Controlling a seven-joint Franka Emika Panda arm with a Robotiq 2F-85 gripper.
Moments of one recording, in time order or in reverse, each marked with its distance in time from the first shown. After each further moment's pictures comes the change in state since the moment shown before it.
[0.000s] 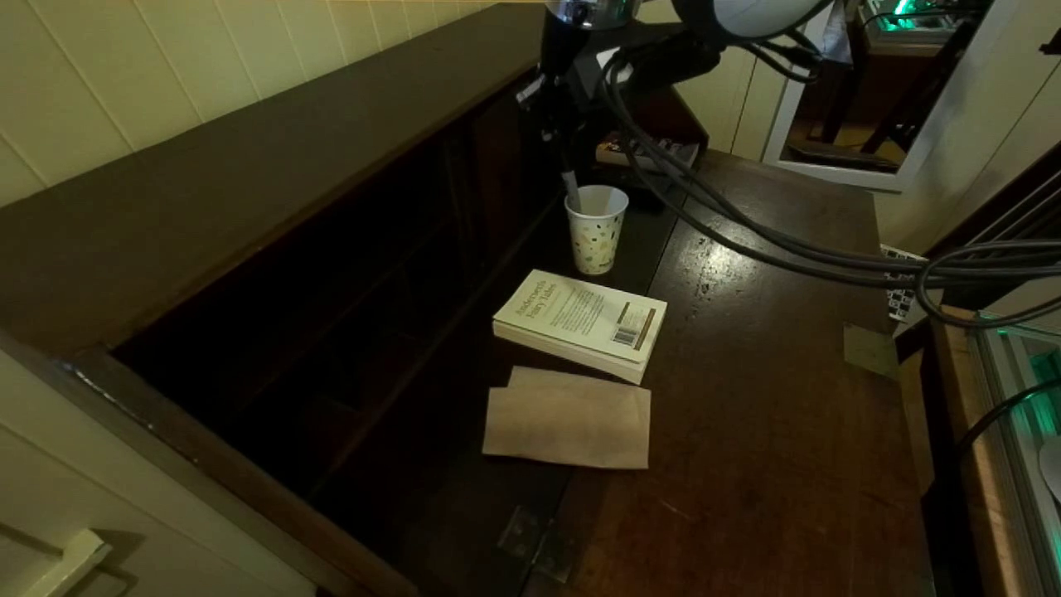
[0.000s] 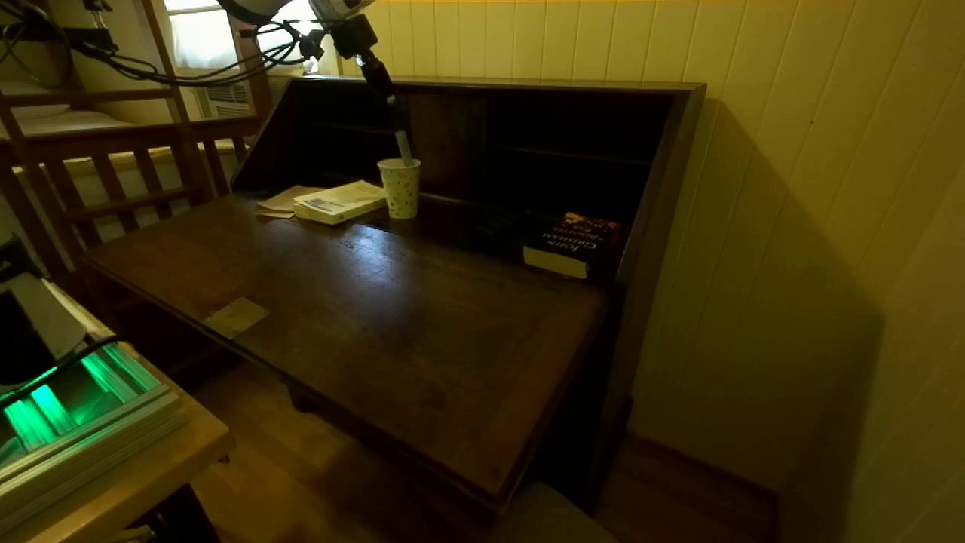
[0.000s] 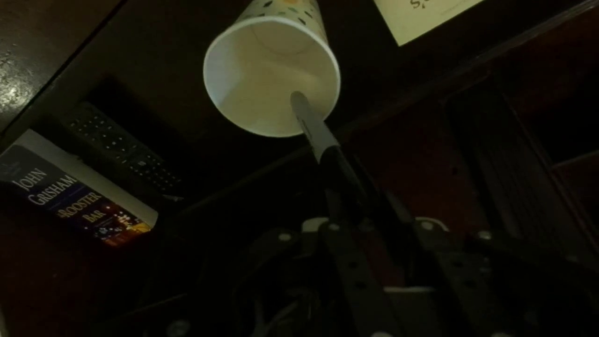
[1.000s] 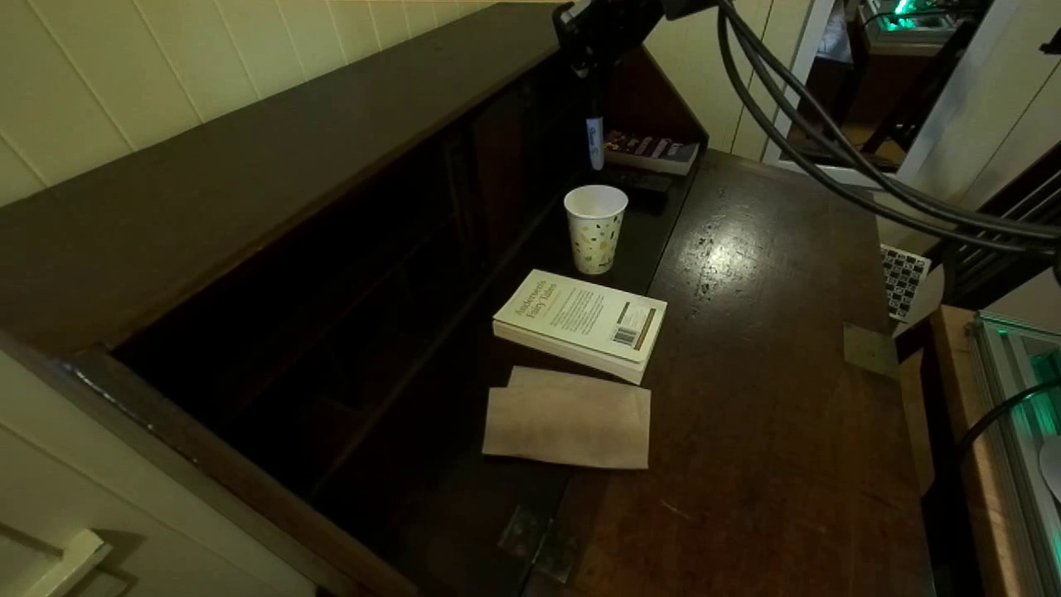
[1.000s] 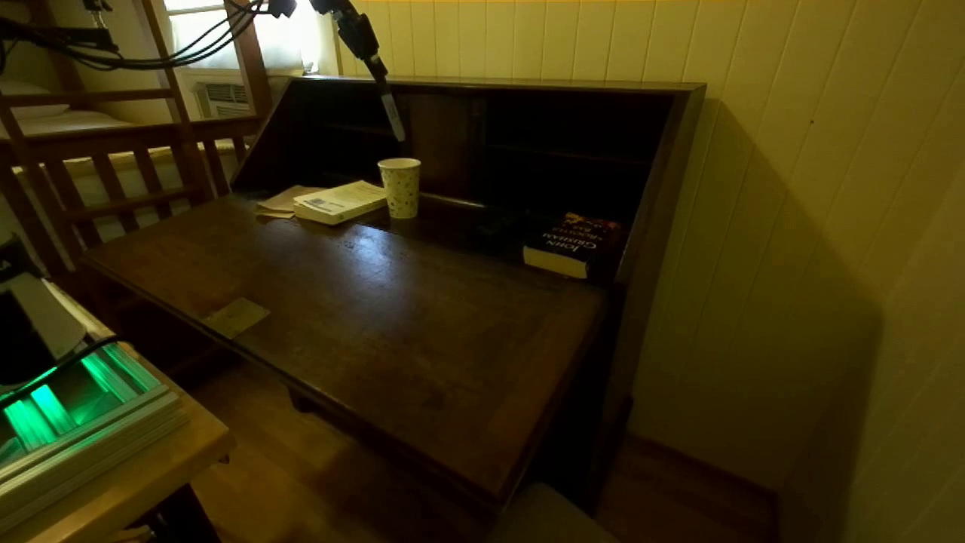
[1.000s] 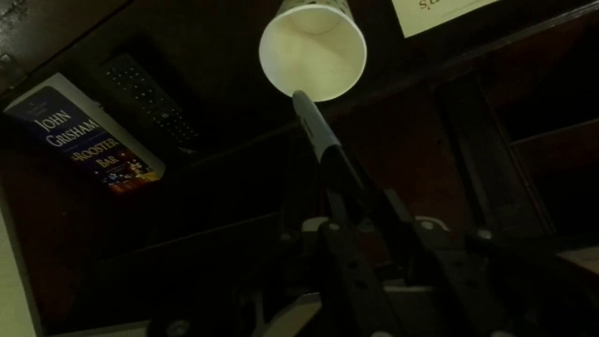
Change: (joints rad) arm -0.082 -0.231 0.065 -0.130 0.041 -0.007 -0.200
